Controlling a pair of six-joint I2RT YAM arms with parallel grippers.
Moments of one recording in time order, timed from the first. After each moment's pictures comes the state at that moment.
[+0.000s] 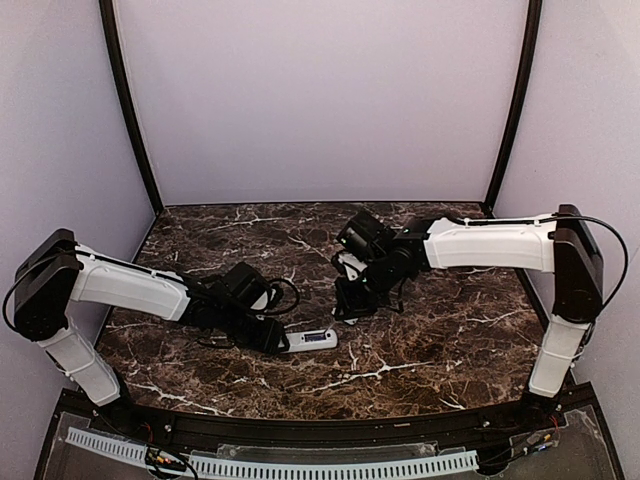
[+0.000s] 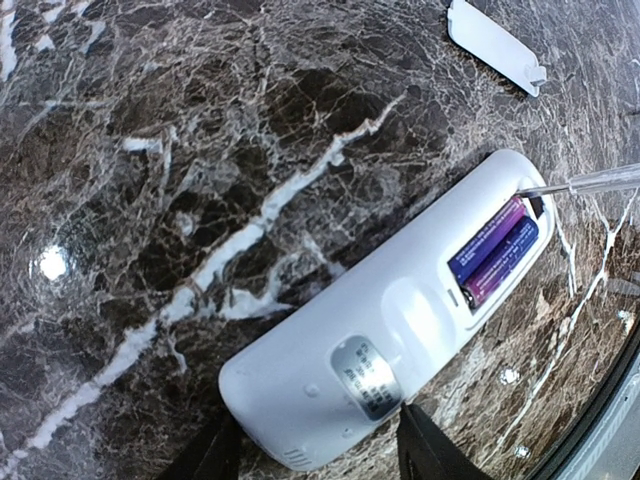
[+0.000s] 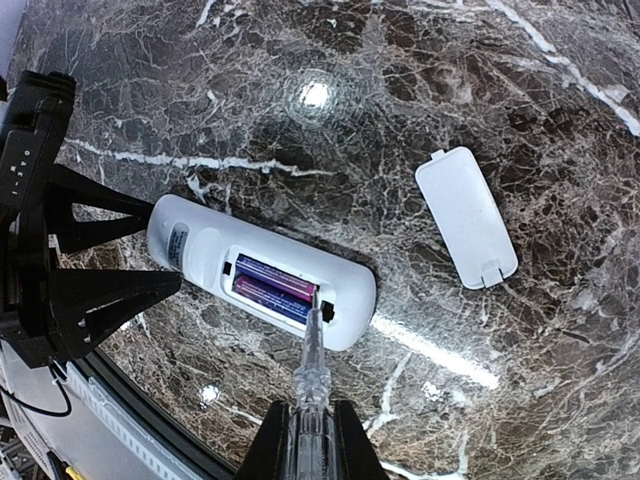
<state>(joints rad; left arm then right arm) -0.88 1.61 0.80 -0.25 0.14 -0.57 0.95 1.82 1.38 -0.68 -0.22 0.63</state>
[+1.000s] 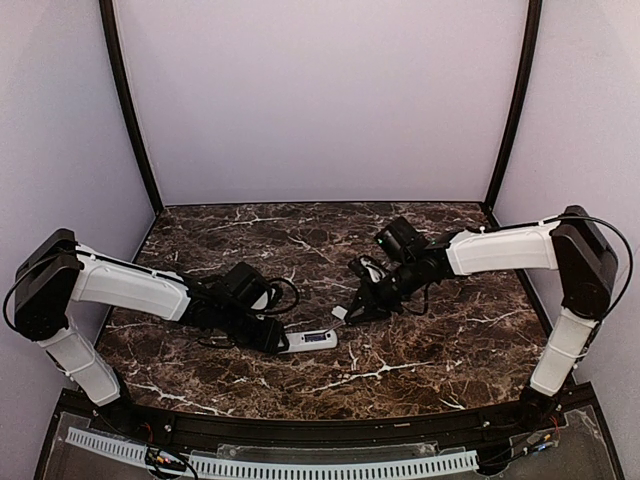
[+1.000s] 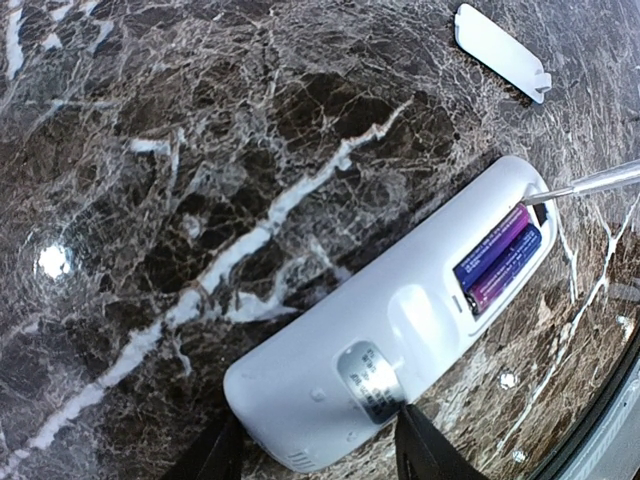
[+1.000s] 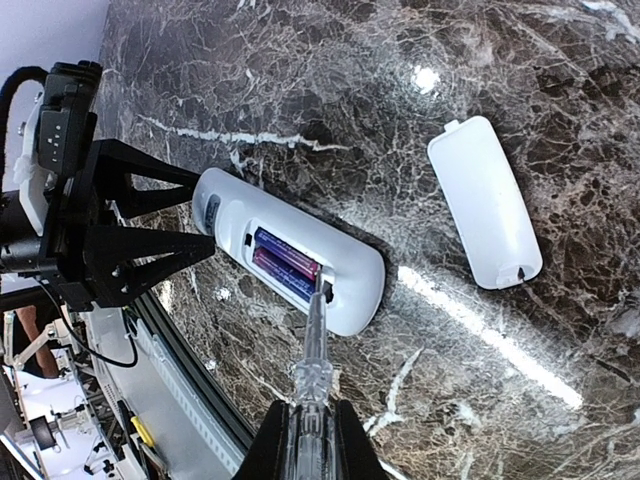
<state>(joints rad) -0.88 1.62 0.80 -0.24 0.13 -0.58 0.78 1.76 1.12 -0.40 -0.58 0.58</state>
